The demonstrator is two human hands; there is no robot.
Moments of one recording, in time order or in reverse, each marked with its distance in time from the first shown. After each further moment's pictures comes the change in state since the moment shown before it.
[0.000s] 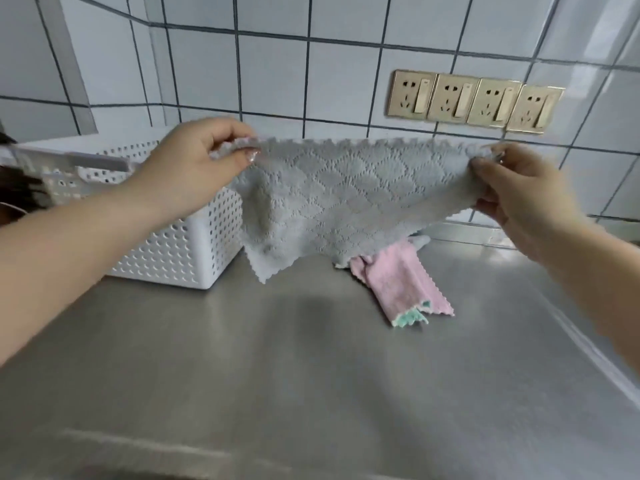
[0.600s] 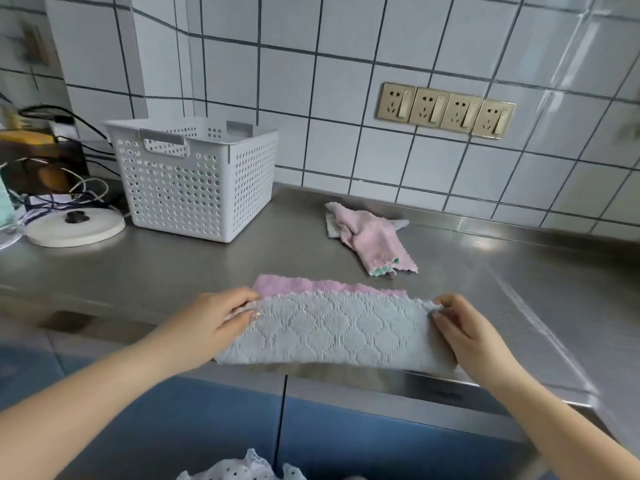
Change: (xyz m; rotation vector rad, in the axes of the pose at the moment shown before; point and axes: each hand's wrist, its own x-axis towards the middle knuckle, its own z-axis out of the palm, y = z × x) left_hand -0.238 0.022 0.003 0.095 -0.476 -0.167; right_hand -0.226 0.064 -0.052 -0.604 -0.200 0.105
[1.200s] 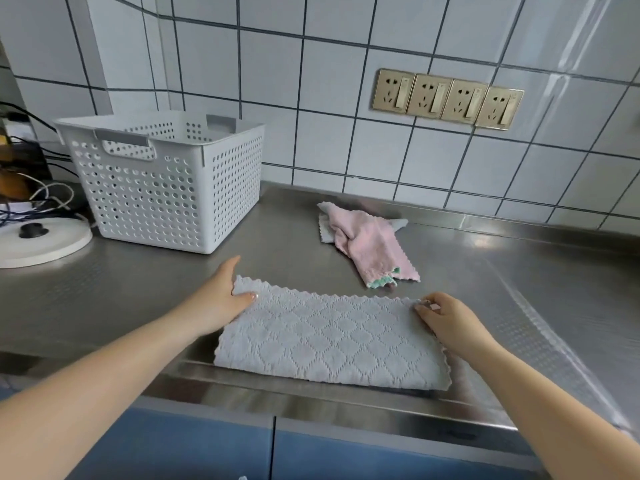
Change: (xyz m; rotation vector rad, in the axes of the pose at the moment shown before) left_hand 0.101 -0.025 0.019 -0.218 0.039 -0.427; right_hand 0.091 0.023 0.019 -0.221 -0.087 0.266
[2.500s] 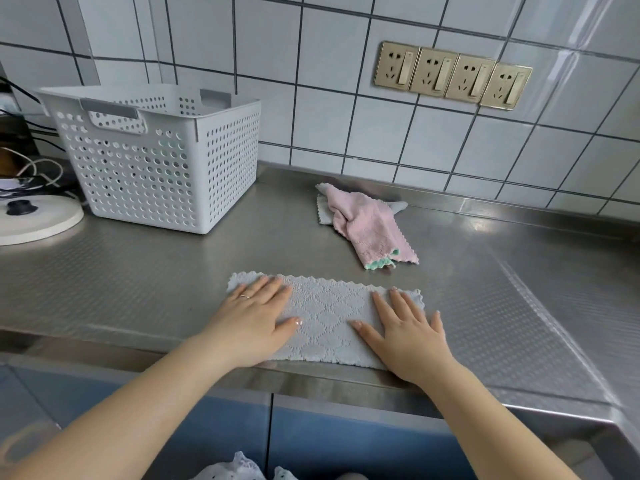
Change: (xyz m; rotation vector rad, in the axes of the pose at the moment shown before) left_hand -0.021 -0.006 0.054 0.818 -0.220 0.261; right_hand -0.048 -0.023 0.055 -0.560 -0.140 -0.169
